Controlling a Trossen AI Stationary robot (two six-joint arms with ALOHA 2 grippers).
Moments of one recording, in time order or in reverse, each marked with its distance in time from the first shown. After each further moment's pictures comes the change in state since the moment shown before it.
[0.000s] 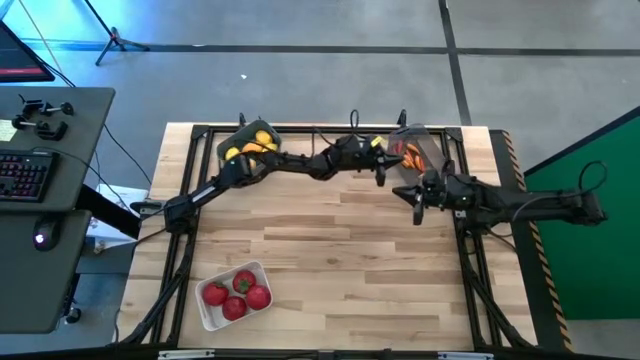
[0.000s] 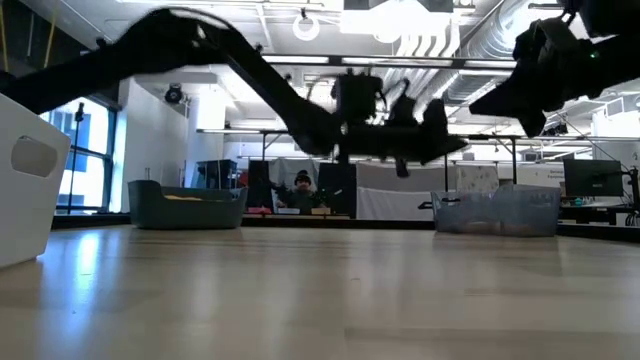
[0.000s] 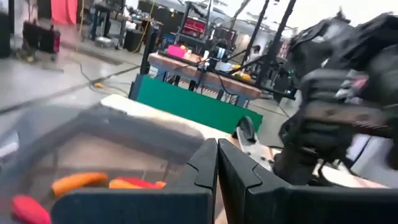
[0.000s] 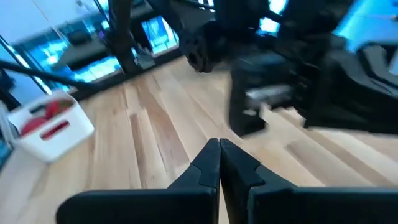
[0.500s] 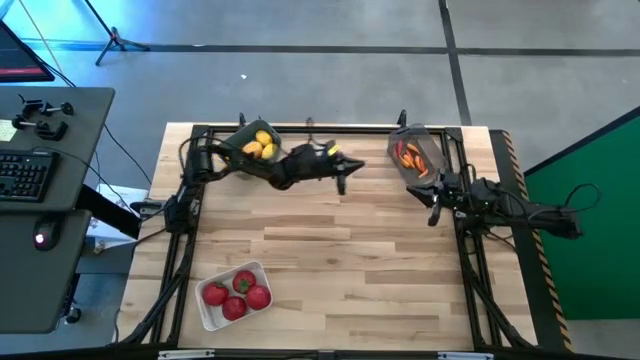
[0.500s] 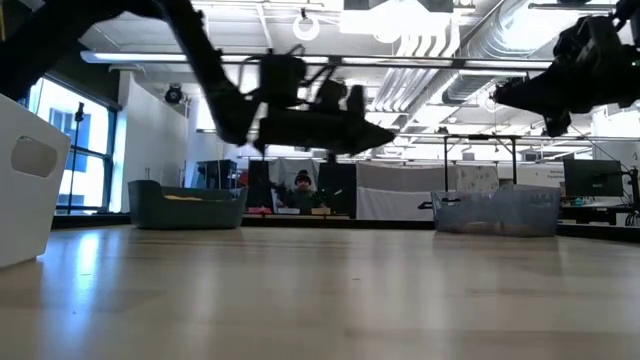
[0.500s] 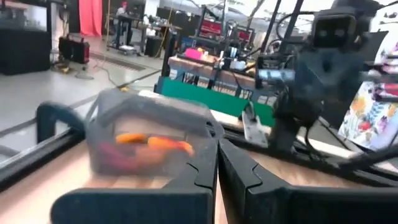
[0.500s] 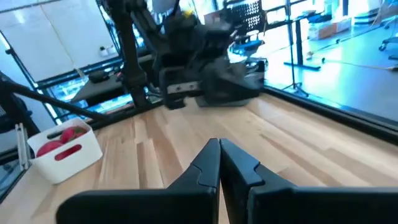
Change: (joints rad) left arm 0.001 -0.431 -0.748 0.307 -0.085 0.082; right arm -0.001 -0.459 -0.132 -0.122 0.018 -0.077
